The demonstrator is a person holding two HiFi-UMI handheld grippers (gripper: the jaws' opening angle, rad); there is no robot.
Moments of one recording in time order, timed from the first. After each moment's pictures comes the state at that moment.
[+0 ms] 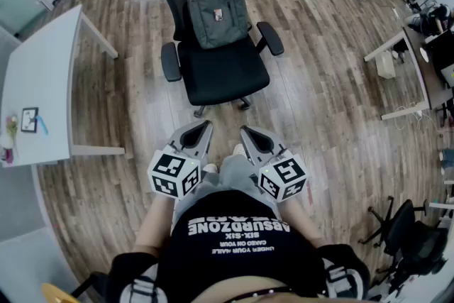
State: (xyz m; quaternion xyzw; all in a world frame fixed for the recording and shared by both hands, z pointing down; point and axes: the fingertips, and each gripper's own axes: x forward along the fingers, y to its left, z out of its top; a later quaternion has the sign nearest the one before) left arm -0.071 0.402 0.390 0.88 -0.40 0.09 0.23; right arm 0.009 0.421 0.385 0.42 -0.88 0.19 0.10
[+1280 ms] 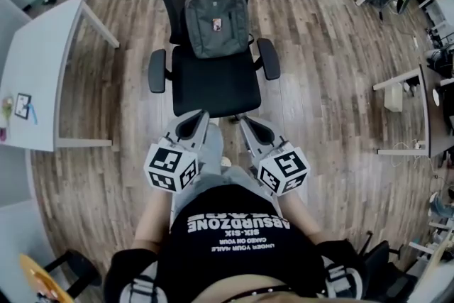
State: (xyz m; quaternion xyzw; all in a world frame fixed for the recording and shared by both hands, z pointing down) left arm 0.032 0.238 0.381 0.84 -0.49 0.07 0.21; right arm 0.123 0.245 0.379 0.36 -0.91 0.18 0.11
